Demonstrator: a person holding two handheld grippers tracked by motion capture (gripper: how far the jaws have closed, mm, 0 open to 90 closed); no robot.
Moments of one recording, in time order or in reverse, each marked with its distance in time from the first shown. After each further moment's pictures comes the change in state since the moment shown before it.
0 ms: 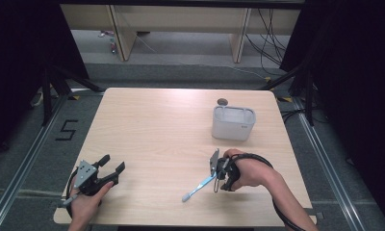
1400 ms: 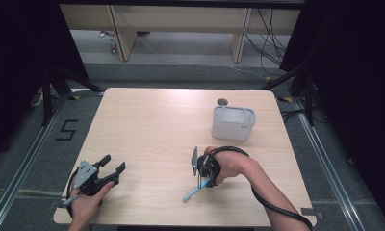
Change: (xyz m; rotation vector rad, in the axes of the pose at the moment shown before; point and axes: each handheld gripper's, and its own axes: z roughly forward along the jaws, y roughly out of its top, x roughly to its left) left arm -0.001 0.000 0.000 -0.002 -0.010 -0.010; right arm -0.025 0.046 0.026 0.031 0.134 -0.151
